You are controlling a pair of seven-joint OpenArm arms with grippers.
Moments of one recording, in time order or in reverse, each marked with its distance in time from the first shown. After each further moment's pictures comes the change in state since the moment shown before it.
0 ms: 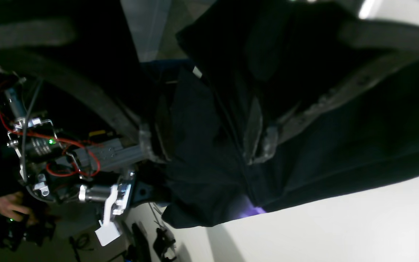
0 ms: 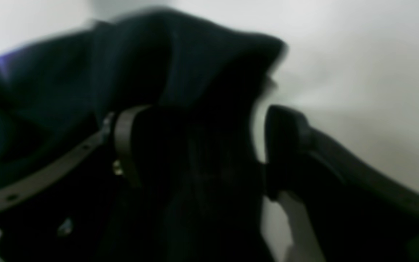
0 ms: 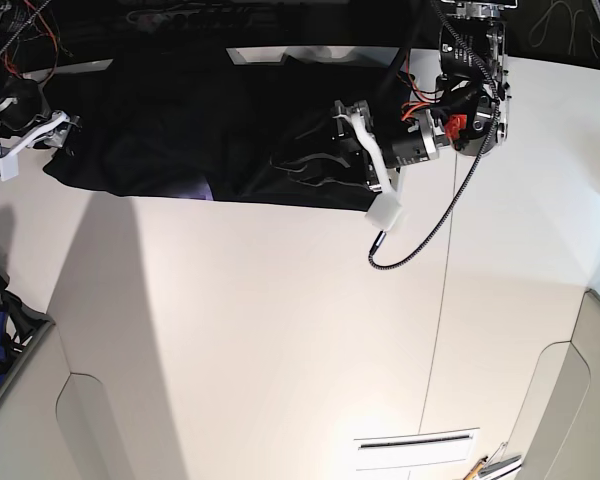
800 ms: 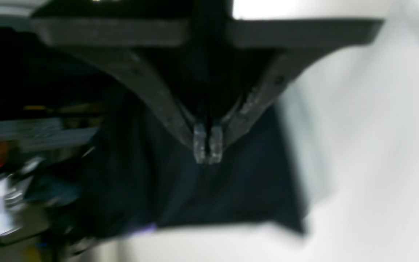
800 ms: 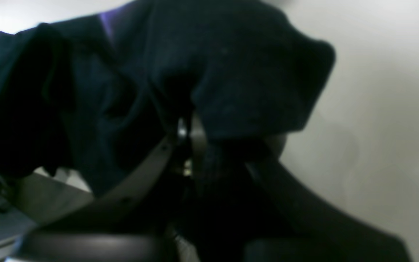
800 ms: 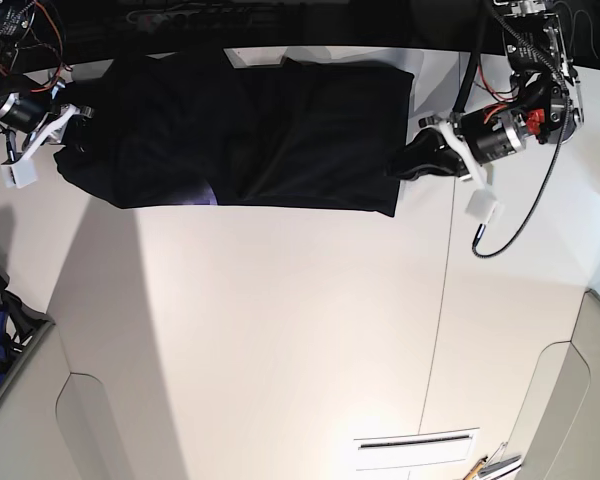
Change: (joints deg) left arm 3.4 -7.0 -17.3 0.0 1.8 0.0 4.2; right arm -0.2 -0.2 -0.2 9.7 13.3 2.9 -15.3
